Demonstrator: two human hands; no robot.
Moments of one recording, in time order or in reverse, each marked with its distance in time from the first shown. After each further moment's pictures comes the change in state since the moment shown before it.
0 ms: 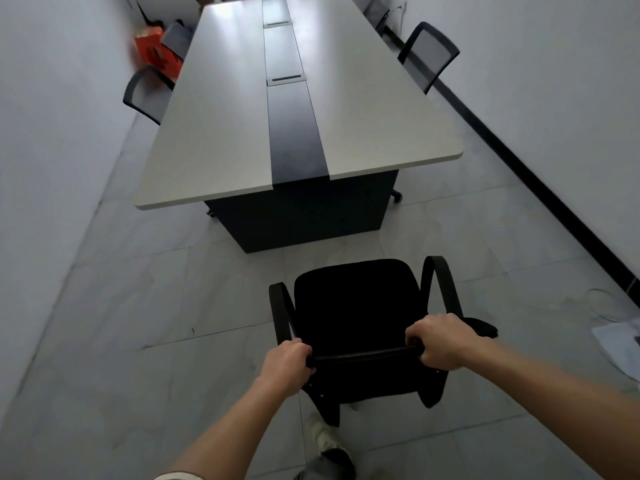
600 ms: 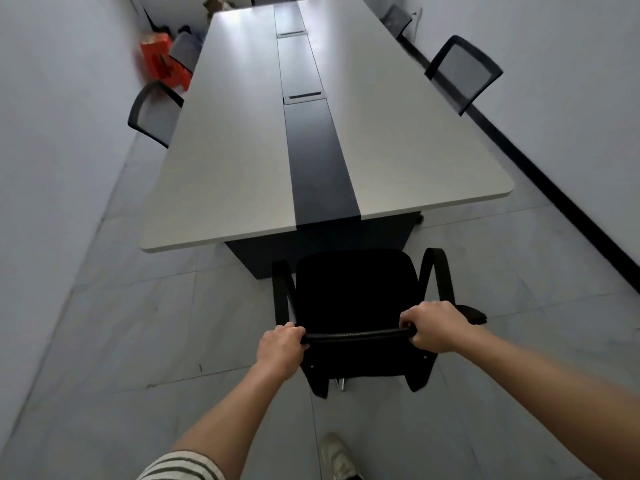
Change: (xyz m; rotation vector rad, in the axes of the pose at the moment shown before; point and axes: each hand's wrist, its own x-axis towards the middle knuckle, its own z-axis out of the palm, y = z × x) left_hand 0.162 -0.123 -0.103 0.009 0.083 -0.105; right_hand 0.202 -0.002 -0.113 0.038 0.032 0.055
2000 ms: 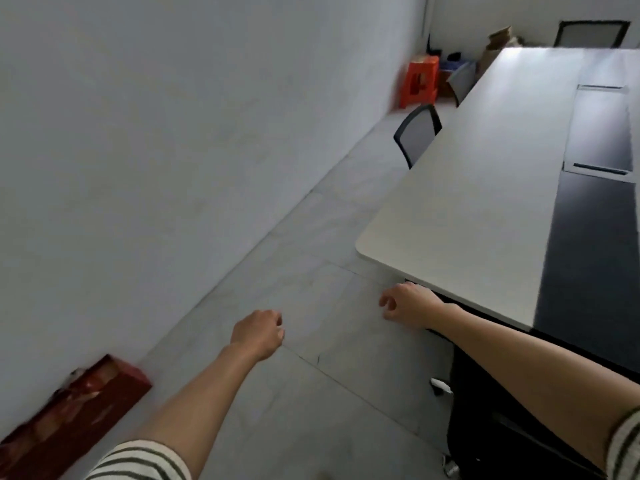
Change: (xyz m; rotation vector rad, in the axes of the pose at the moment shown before) left_hand -0.132 -0.333 -0.099 -0.219 0.078 -0.840; right_hand 0.269 -0.397 -0.112 -0.128 -0.037 -0.587
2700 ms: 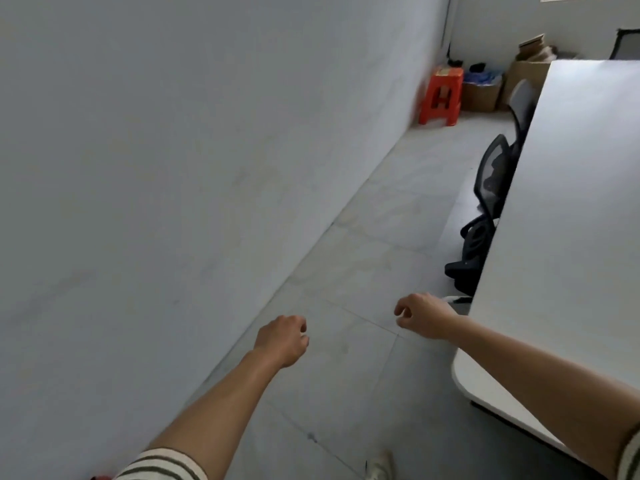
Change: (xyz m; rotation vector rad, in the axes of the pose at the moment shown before) left_hand 0.364 -0.128 -0.136 -0.049 -0.028 0.082; right_hand 0.393 -0.066 -0.103 0.037 0.027 0.099
